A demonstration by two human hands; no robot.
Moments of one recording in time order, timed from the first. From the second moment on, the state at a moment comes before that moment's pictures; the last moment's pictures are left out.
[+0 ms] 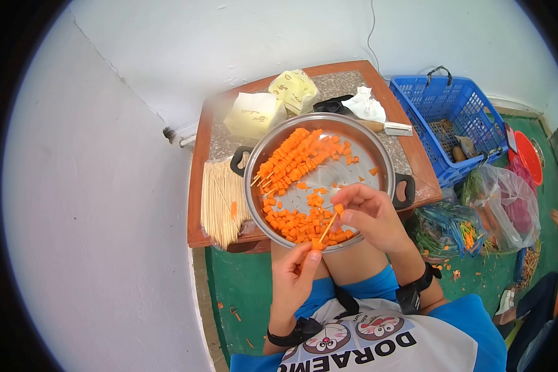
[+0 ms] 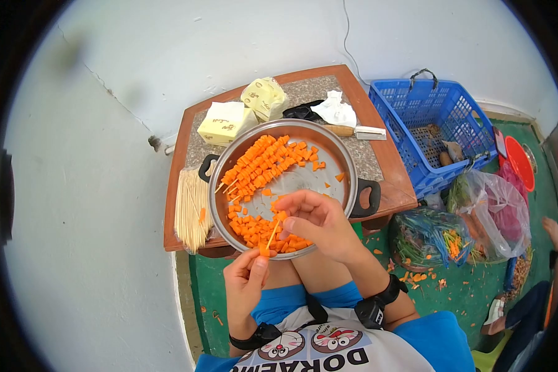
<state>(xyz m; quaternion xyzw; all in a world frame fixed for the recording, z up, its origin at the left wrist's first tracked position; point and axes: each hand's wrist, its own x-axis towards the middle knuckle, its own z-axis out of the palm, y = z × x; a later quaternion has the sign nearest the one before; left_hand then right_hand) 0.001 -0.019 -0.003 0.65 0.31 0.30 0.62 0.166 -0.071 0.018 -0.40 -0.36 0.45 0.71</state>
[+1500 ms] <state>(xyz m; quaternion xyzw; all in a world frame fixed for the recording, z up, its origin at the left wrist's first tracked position) 0.003 -0.022 0.003 0.65 0.30 0.28 0.64 0.169 -0.077 0.020 -0.45 -0.48 0.32 0.68</state>
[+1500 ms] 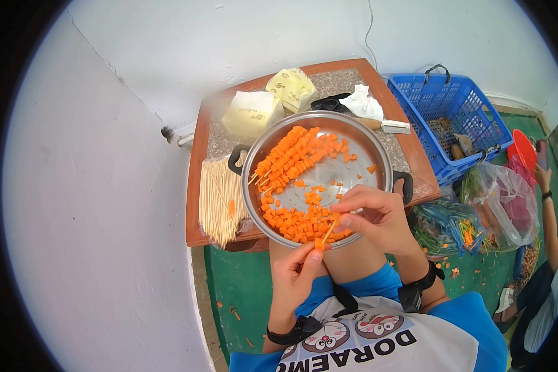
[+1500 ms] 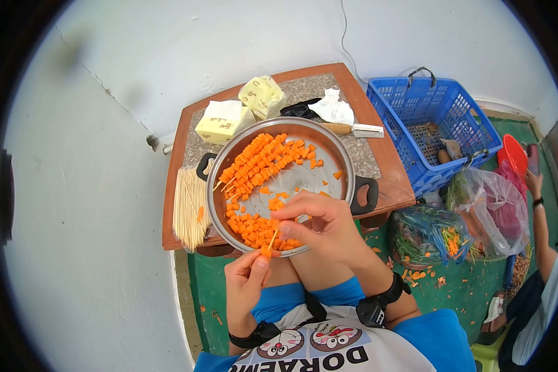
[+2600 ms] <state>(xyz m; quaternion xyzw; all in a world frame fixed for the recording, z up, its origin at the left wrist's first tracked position) -0.001 -0.007 0.006 0.81 0.16 0.42 0.38 0.153 -0.088 0.041 -0.42 -0.51 0.31 0.69</state>
